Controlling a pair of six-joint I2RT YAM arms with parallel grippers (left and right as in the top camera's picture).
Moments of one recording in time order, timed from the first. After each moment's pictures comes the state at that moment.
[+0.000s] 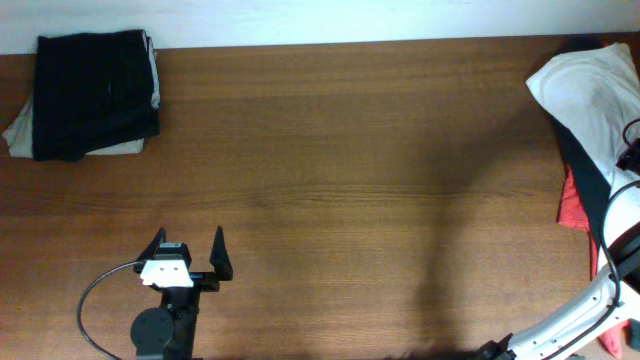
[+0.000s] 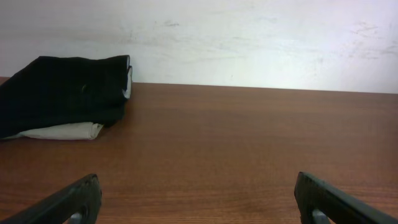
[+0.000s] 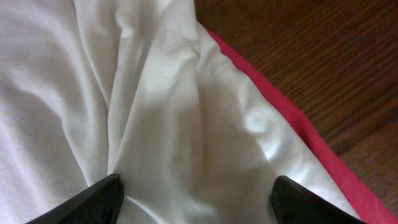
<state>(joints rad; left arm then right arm) 0.01 0.02 0.02 -0.08 0.04 -0.07 -0.85 2.33 1.83 -0.57 -0.21 -0.15</state>
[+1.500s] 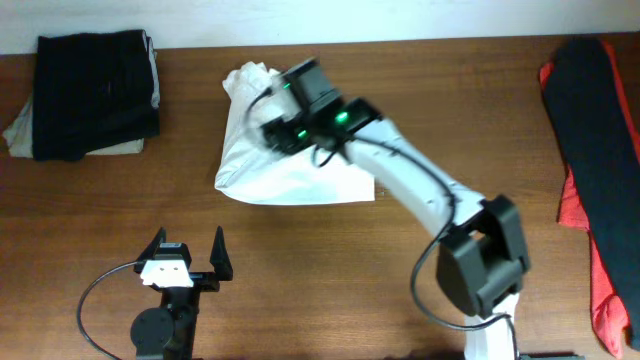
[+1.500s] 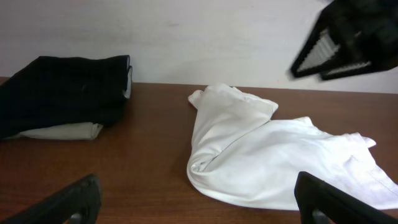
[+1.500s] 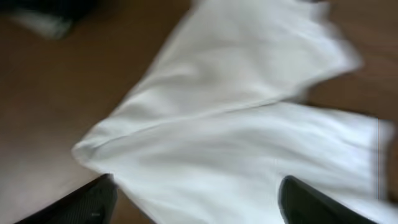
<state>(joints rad) 0.01 0.02 0.02 -0.08 0.04 -0.07 0.55 2.06 1.83 -0.68 -0.14 0.14</state>
